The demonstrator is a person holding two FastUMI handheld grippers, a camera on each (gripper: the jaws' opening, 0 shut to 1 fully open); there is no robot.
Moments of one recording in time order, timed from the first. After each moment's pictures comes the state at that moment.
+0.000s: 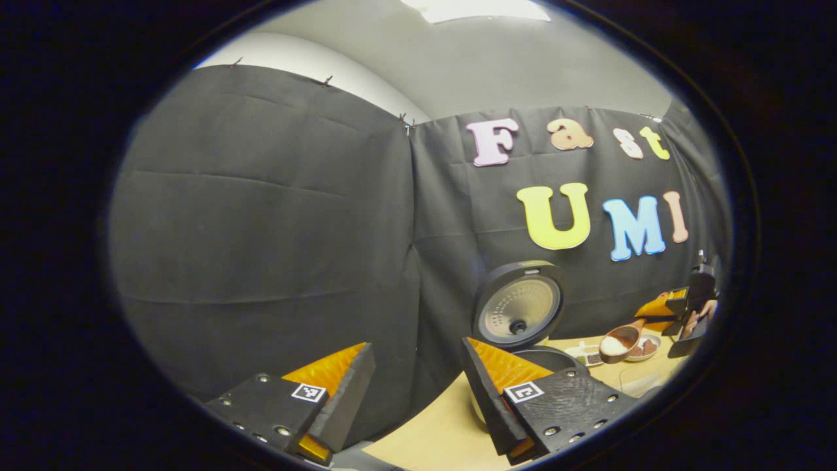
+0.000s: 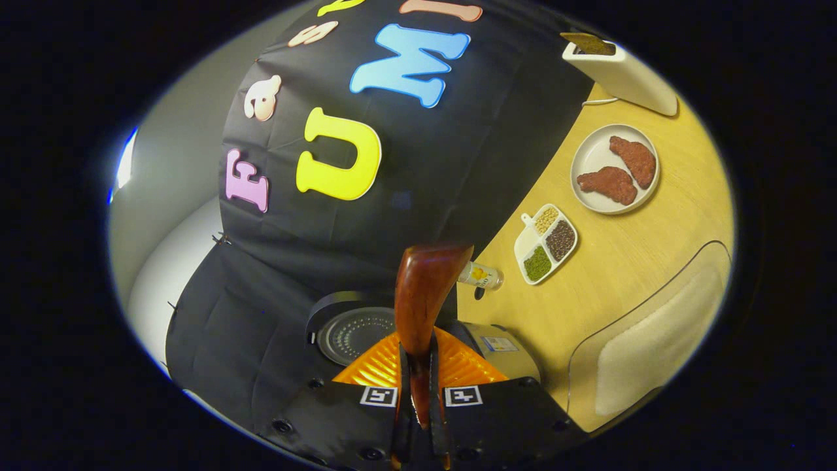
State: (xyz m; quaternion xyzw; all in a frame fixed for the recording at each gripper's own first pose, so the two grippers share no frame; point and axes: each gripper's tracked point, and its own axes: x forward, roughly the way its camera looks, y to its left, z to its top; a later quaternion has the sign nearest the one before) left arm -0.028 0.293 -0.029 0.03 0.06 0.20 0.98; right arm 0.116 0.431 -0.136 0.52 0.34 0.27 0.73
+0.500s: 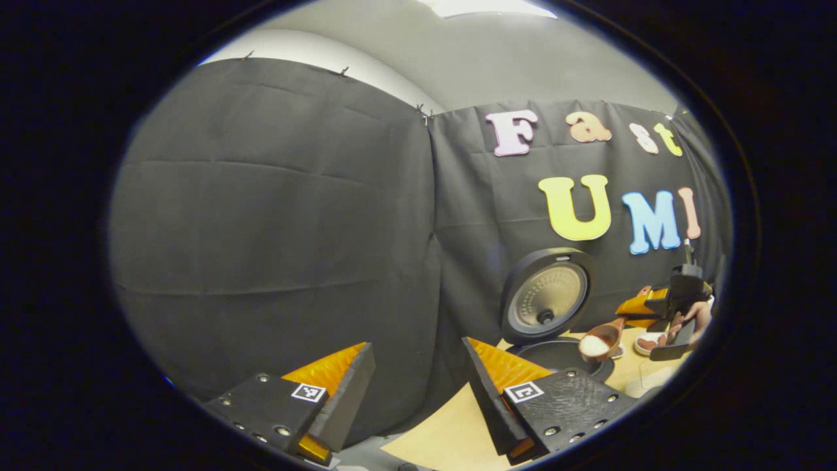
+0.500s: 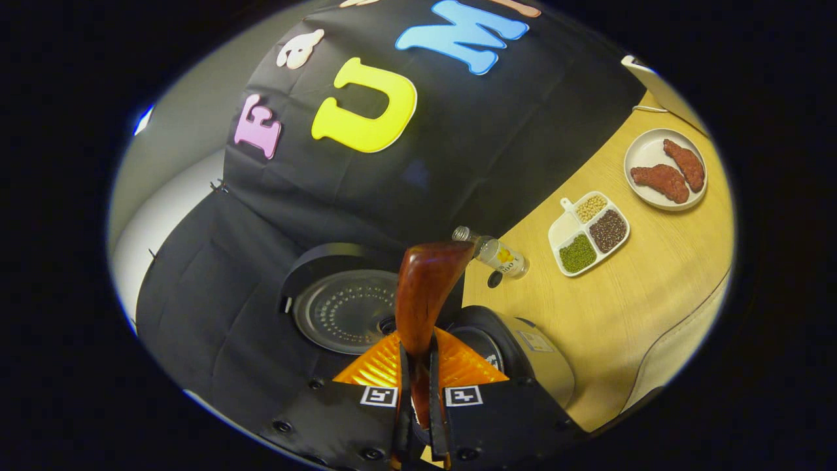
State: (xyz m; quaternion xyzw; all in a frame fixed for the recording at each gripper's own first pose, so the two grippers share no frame) left arm -0.040 0.337 -0.044 0.03 0.08 0.23 0.97; right arm 0.116 0.535 -0.149 0.43 0.35 0.31 0.77
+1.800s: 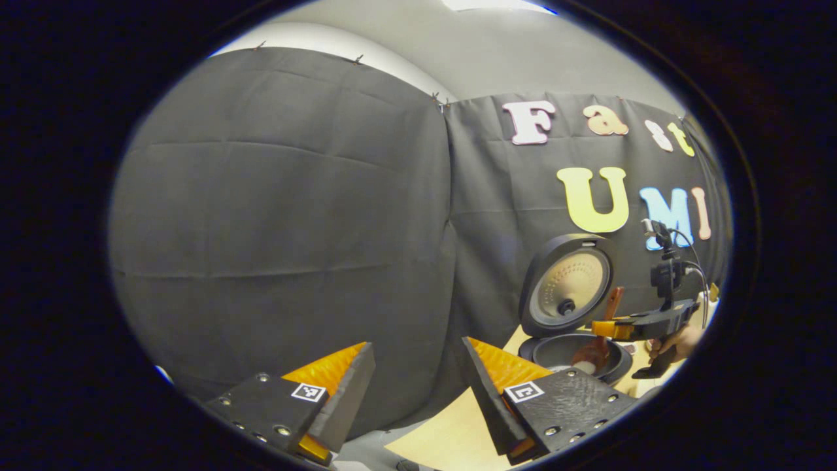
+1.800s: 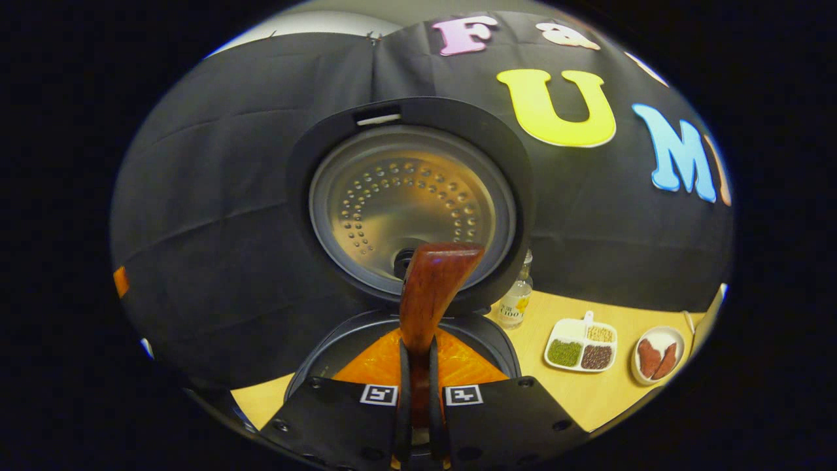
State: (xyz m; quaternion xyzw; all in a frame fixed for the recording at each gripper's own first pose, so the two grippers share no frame) left arm -0.046 0.364 -0.068 0.01 0.10 0.25 0.96; right arm 0.099 0.619 -0.170 -0.02 0.21 0.42 0.88
